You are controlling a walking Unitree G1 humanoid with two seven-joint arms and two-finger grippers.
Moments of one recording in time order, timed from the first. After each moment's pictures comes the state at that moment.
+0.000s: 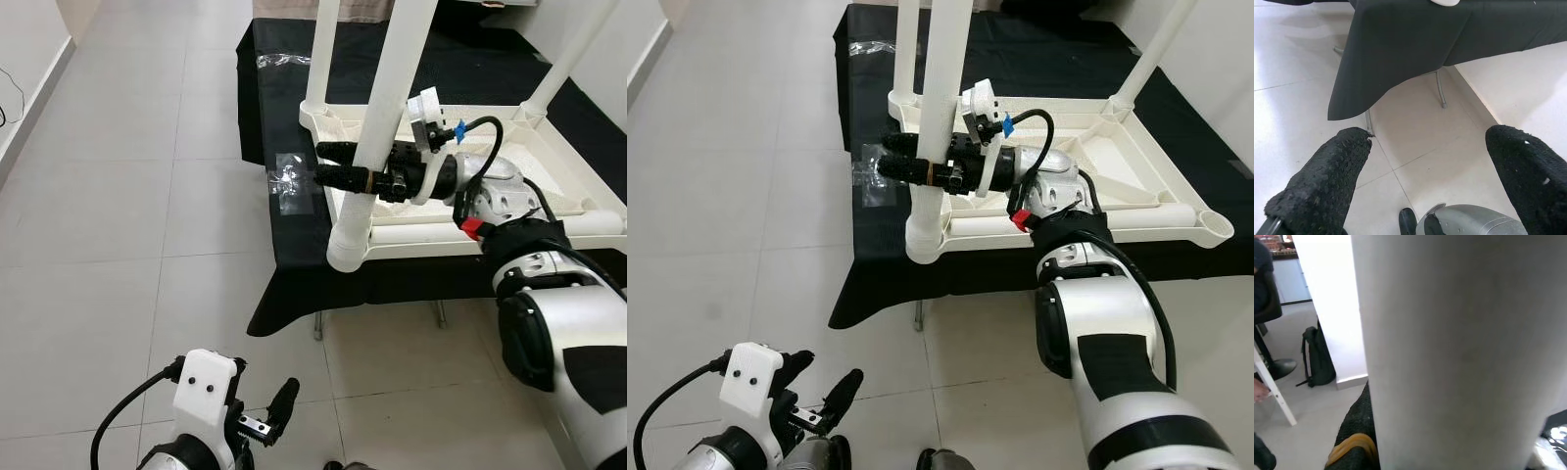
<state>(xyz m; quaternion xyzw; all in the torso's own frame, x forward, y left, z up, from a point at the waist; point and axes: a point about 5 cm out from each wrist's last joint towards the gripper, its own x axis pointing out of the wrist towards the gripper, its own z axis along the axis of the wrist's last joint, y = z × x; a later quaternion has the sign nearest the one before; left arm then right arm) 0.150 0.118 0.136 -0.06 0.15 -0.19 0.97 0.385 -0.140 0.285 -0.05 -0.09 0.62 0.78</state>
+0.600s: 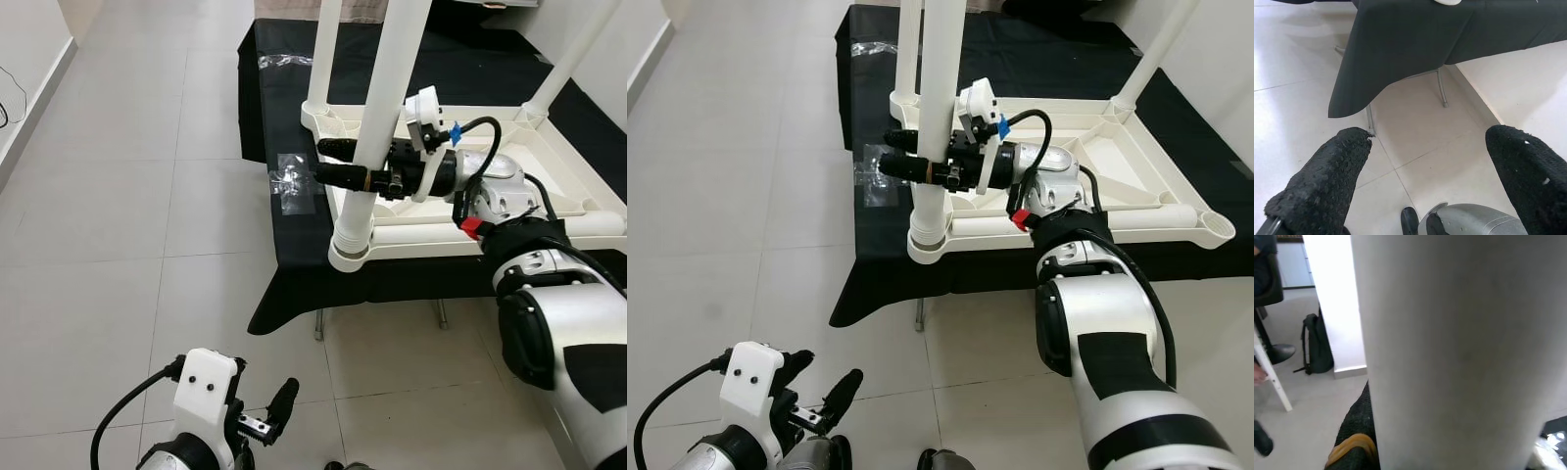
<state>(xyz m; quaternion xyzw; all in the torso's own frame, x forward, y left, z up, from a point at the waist) 0.151 0.119 0.136 -0.05 0.15 -0.19 0.97 0.383 -0.141 0.284 -0.09 -0.09 0.63 0.77</state>
